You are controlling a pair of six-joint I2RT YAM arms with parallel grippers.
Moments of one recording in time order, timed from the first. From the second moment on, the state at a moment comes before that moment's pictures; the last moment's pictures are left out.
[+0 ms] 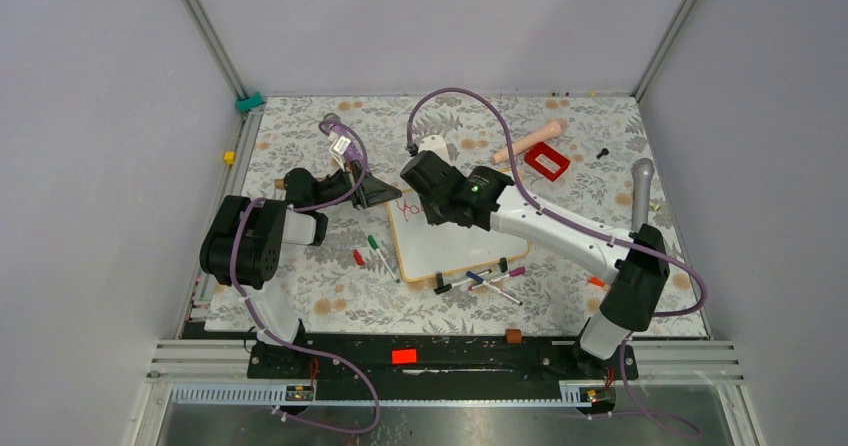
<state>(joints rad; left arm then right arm) -0.13 1.79 0.63 1.40 1.17 -1.04 0.99 1.68 1.57 -0.85 0.42 0.45</state>
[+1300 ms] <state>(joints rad) -0.13 1.79 0.63 1.41 1.18 -1.04 0.97 1.43 1.38 -0.67 0.42 0.42</state>
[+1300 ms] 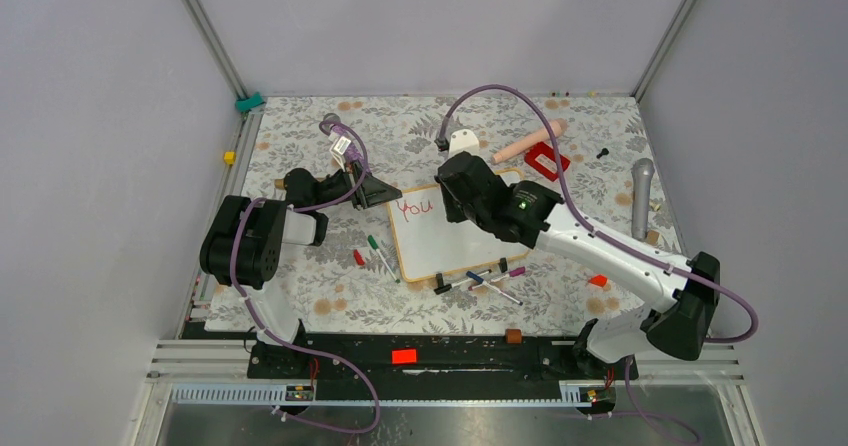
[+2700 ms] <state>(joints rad) -0.13 1.80 0.66 1.41 1.22 -1.05 0.96 1.34 1.28 -0.70 0.46 0.37</state>
